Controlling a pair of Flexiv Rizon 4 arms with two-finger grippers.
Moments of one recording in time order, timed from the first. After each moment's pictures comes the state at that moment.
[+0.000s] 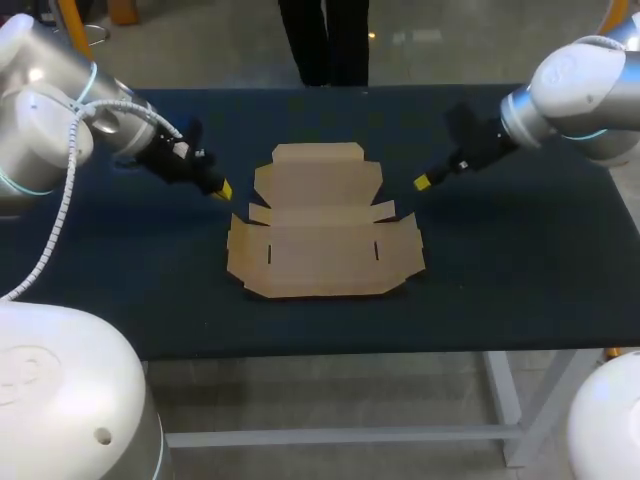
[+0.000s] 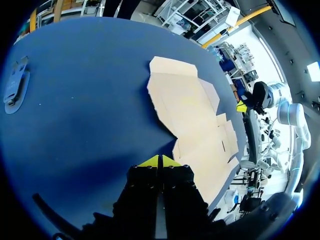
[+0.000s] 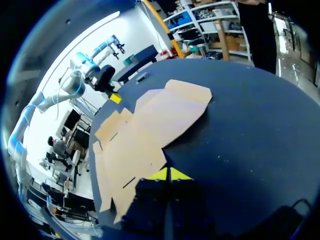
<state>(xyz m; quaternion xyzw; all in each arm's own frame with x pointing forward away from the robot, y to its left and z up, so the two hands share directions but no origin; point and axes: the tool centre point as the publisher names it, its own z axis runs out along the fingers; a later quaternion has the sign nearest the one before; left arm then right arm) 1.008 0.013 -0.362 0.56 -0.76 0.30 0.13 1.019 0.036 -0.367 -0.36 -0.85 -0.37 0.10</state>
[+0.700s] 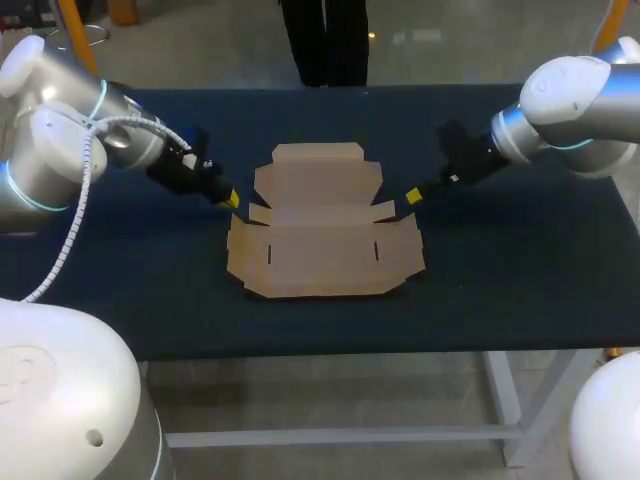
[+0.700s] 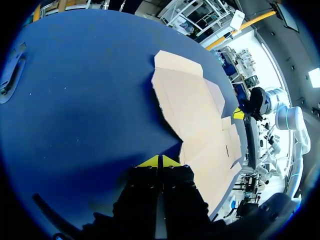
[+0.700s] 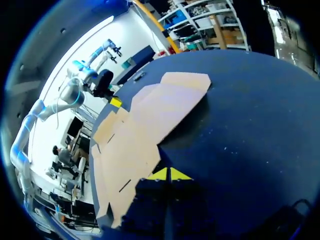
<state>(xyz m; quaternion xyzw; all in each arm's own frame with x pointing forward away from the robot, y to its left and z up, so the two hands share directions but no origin) 1.010 0.002 -0.384 0.57 -0.75 0.31 0.14 1.017 0.046 -0.398 -0.39 -0.83 -0.37 0.13</state>
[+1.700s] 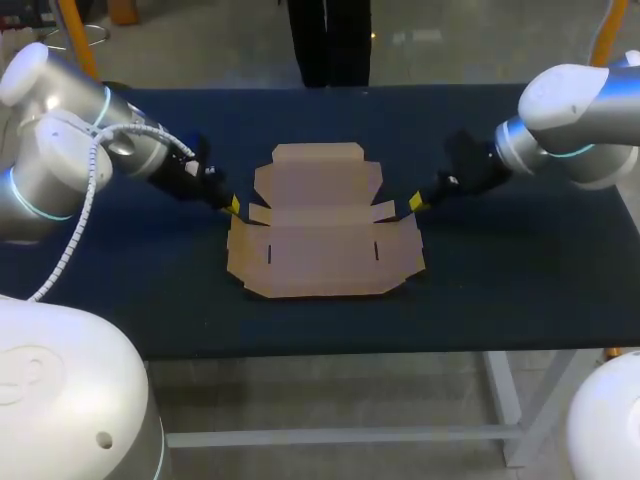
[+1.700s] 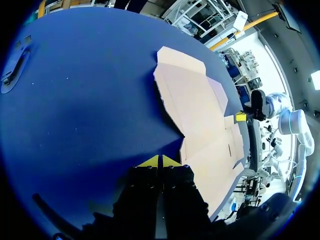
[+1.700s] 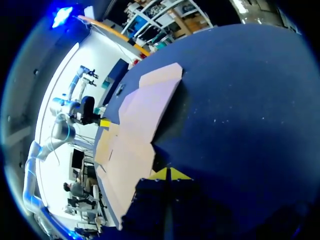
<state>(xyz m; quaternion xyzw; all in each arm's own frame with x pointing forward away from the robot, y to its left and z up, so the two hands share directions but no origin) 1.001 0.001 -0.390 0.59 -0.74 0.30 0.13 1.003 0.044 -0.404 -0.52 -0.76 -0.35 0.18</state>
